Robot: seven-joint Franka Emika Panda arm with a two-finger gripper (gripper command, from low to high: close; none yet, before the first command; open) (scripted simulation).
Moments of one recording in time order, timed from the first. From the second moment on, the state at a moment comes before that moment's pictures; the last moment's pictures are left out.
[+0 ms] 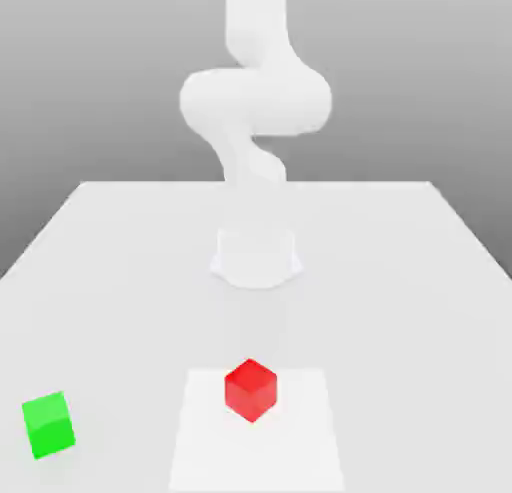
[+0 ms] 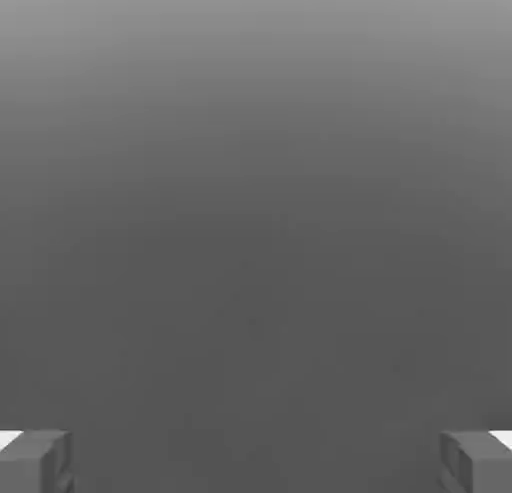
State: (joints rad) arm 0.04 -0.73 -0.05 -2.35 0.02 2.35 0.70
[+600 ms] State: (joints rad) arm 0.24 -0.05 -0.26 -2.81 0.00 2.78 -0.04
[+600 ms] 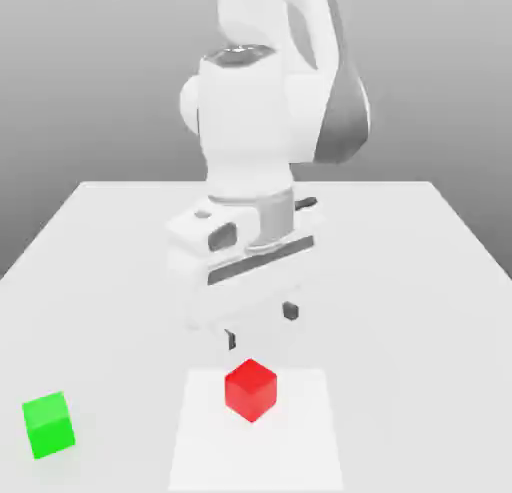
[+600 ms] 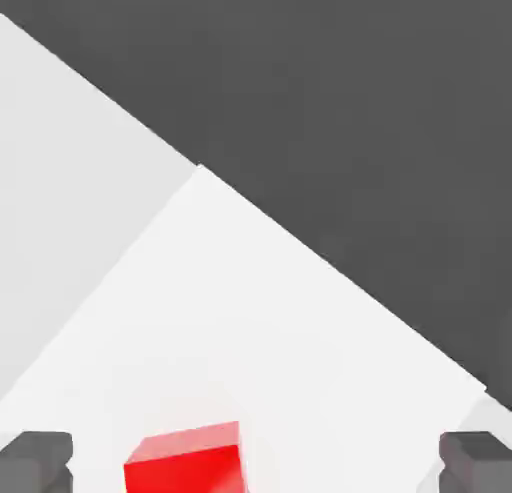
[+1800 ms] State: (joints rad) arm 0.19 -0.01 -0.25 -2.79 -0.02 2.78 -0.07
